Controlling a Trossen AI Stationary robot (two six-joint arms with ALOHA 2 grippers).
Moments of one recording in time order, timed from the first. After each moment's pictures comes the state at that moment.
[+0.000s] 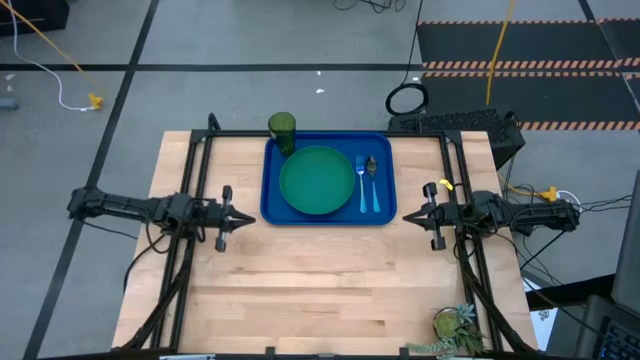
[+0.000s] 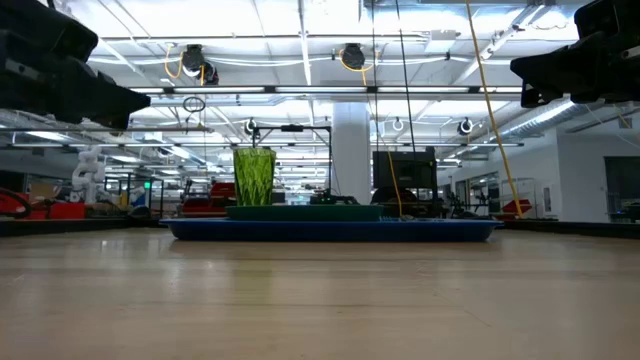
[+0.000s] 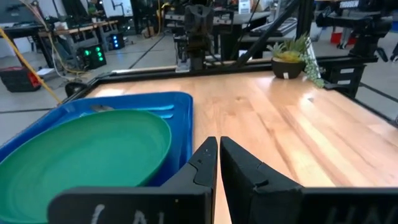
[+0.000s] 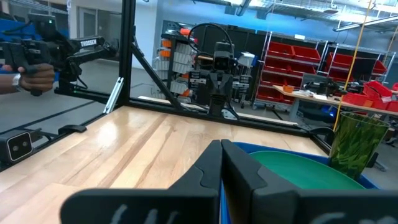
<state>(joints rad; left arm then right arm) -0.13 0.19 0.01 0.08 -0.08 0.08 0.06 0.00 0.02 0.07 -0.05 -0.14</state>
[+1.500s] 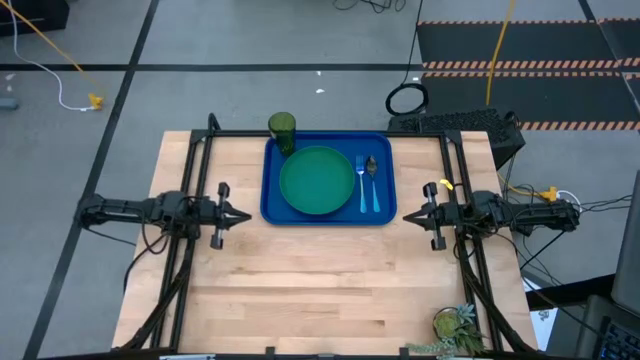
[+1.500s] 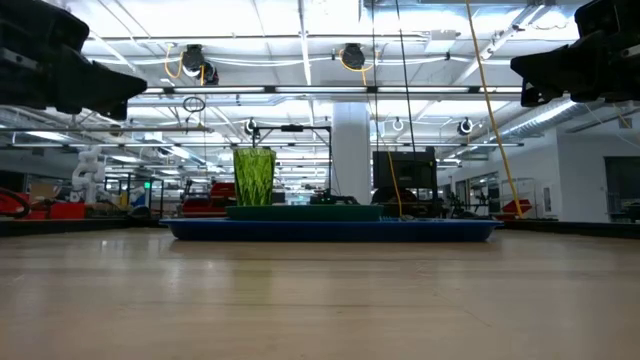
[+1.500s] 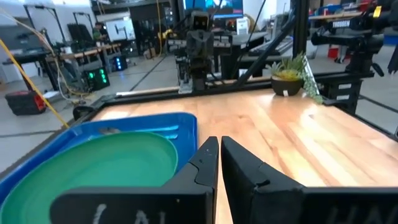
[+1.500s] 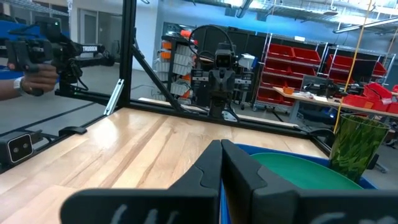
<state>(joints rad) -0.07 0.04 0.01 0.01 -0.01 0.11 0.06 0.00 0.02 0.07 -0.05 -0.14</state>
